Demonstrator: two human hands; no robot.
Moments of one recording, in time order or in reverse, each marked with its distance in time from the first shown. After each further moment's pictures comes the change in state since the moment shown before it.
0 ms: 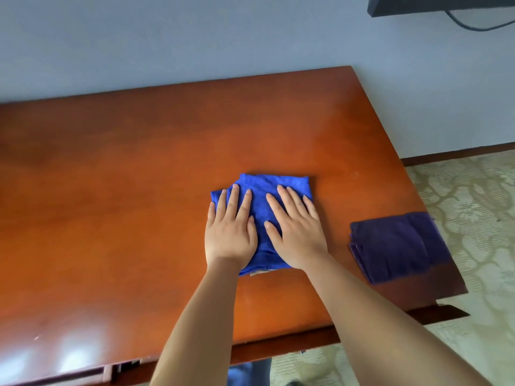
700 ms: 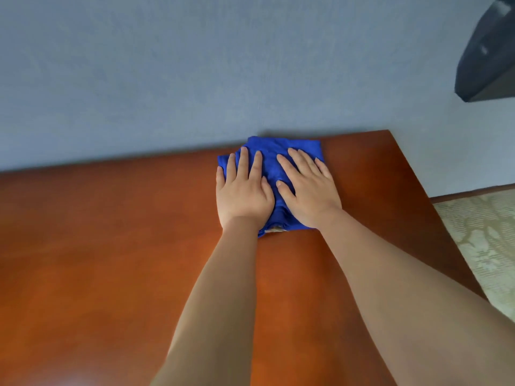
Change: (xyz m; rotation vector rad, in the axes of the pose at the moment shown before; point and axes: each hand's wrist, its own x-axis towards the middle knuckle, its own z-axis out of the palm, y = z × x) left_hand 0.318 -0.013 -0.012 -0.033 0.088 -0.054; right_hand 0.312 0.069 -0.015 -0.077 -0.004 0.025
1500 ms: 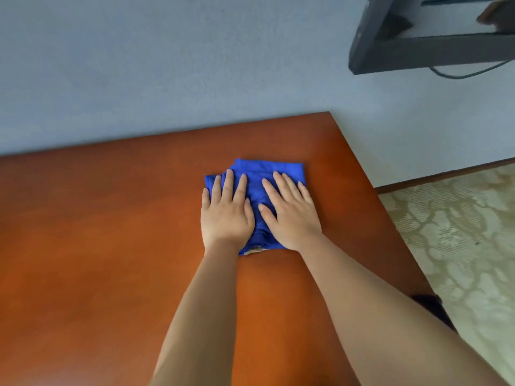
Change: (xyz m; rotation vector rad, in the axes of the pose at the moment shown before) left_hand -0.116 0.037 0.006 0.075 -0.056 0.079; right_hand -0.135 0.015 -0.001 0.026 -0.061 0.059
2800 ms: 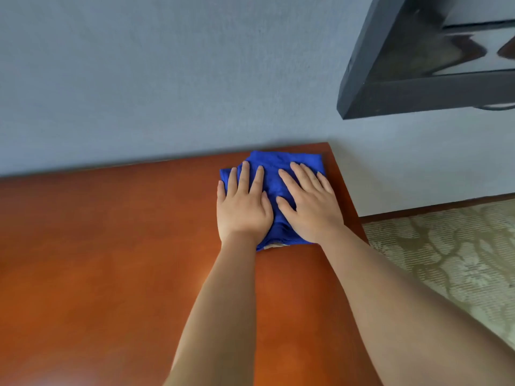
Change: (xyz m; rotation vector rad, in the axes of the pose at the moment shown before) left_hand 0.120 0.089 0.016 -0.058 0.061 -0.065; right_hand 0.107 0.120 -0.019 -0.013 0.076 -0.082
